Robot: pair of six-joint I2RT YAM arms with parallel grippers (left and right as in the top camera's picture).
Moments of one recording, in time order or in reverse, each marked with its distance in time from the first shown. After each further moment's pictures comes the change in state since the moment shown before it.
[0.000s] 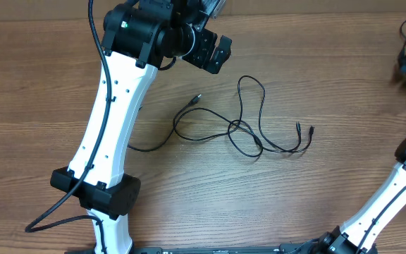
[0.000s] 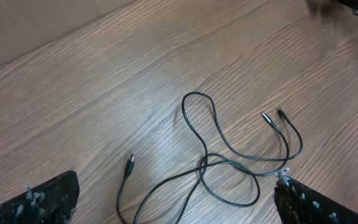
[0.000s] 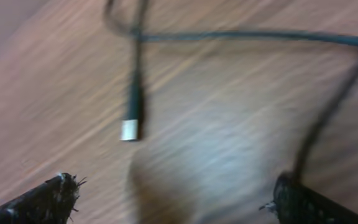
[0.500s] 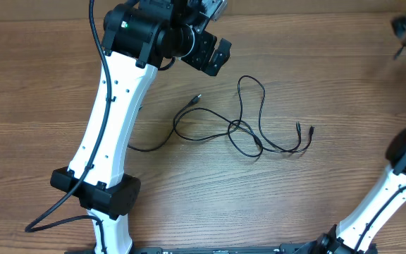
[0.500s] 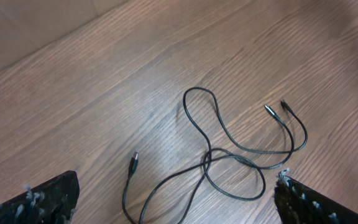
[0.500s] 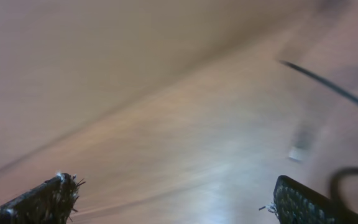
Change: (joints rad) left arm 0.000 0.000 0.000 -0.017 0.000 0.049; right arm 0.167 -0.266 0.035 -0.154 -0.076 0.054
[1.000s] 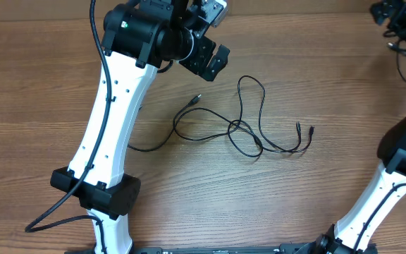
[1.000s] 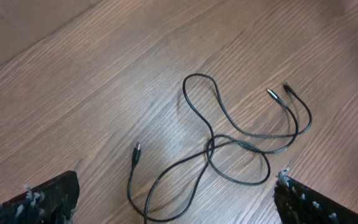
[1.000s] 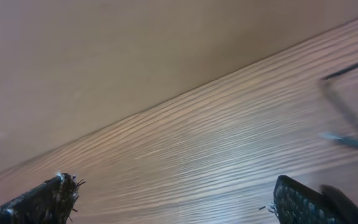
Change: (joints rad) left arm 0.000 0.000 0.000 -0.047 0.000 0.064; right arm 0.050 -0.014 0.010 0.004 0.013 0.027
